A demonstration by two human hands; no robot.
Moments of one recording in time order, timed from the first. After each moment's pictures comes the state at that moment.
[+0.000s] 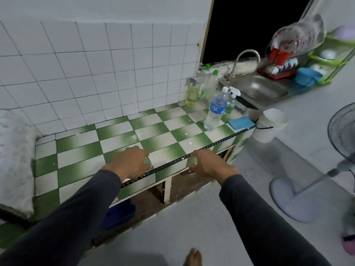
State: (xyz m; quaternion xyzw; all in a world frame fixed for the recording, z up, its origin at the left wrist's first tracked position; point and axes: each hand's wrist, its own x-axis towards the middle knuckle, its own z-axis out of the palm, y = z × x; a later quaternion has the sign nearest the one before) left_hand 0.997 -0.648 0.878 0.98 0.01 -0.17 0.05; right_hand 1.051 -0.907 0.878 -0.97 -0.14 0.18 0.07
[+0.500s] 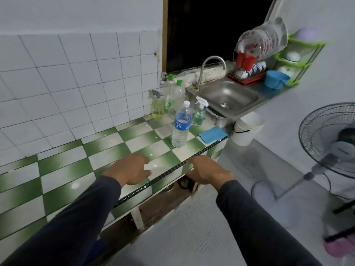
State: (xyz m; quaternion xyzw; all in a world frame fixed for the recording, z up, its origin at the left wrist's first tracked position) left_hand 1.172 -0.790 0.872 0.98 -0.06 -0.18 0.06; right_hand 1.189 -1.047 0.883 -0.97 -0.11 0.19 0.07
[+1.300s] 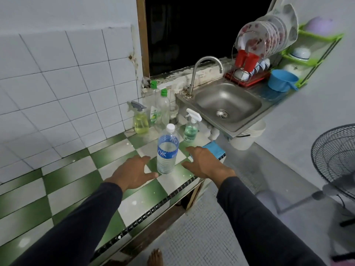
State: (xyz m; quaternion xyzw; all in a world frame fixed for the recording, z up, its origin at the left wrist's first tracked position) left_hand 1.383 -0.852 0.829 0.97 -0.03 -0.18 0.16; right_hand 1.403 -1.103 0.879 -0.97 -0.12 0.15 0.16
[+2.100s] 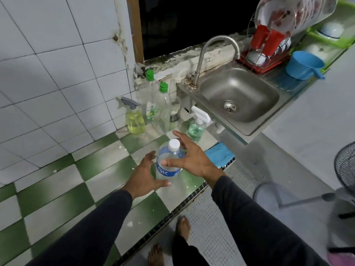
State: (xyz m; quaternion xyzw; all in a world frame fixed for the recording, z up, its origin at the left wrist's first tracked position) left_hand 1.490 -0.860 0.721 0.85 0.02 -0.17 0.50; right_hand 1.522 -1.069 0.824 -0.83 -0.07 0.19 0.52
